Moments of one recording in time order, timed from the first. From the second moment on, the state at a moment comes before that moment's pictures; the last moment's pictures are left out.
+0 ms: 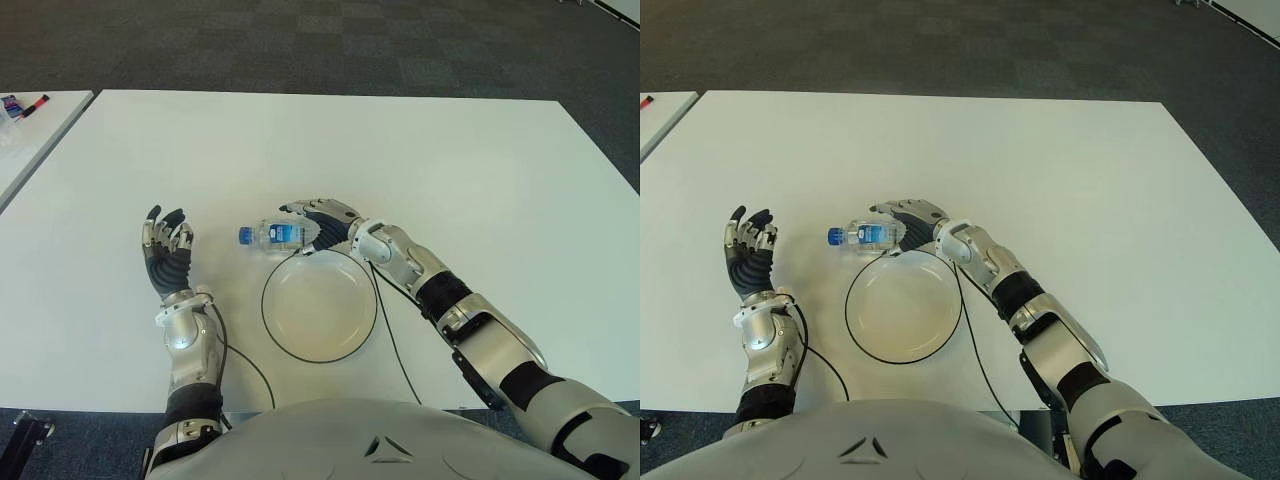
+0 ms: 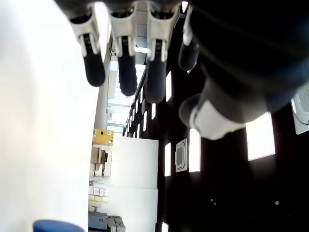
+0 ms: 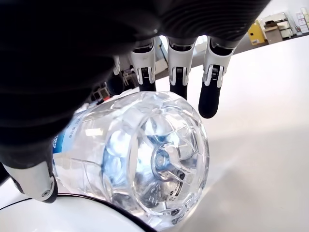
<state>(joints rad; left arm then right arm) 0.09 -0.04 0.30 0.42 -0.10 -0.63 0.17 -0.57 -0.17 0.59 0.65 -0.71 -0.35 0.09</state>
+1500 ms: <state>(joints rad) 0.08 -0.05 0.28 0.44 -0.08 -0.65 0.17 -0.59 -0.14 0.61 0.64 -0.70 -0.35 0.09</state>
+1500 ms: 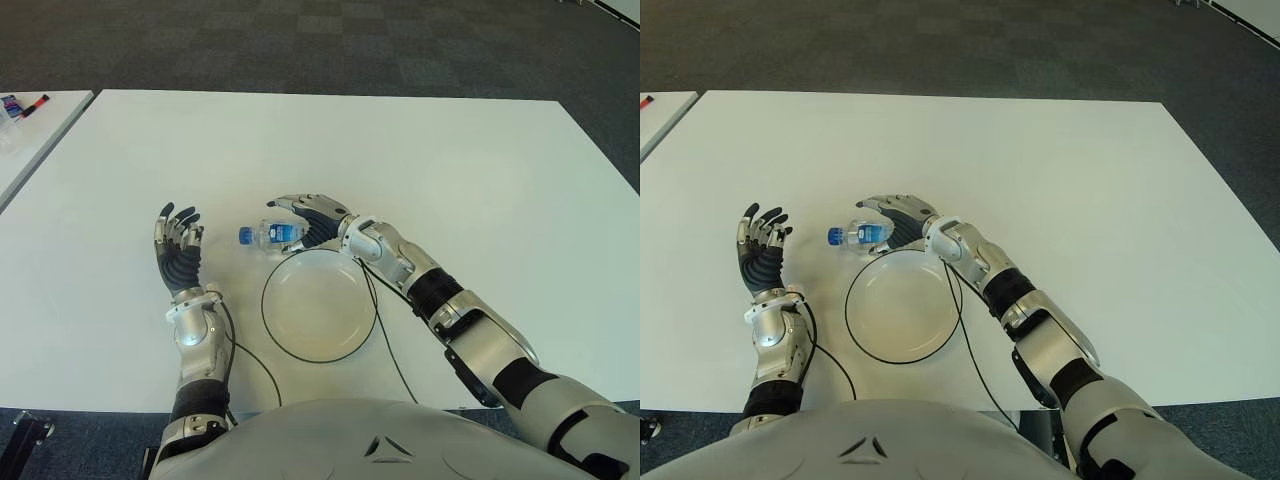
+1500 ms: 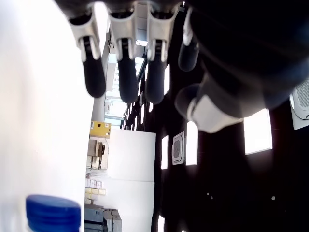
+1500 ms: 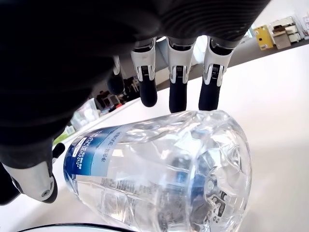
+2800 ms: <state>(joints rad) 0.08 -0.06 0.26 0.41 -0.06 -0.65 0.18 -0.58 -0.16 0.61 0.58 -0.73 -0.28 0.09</state>
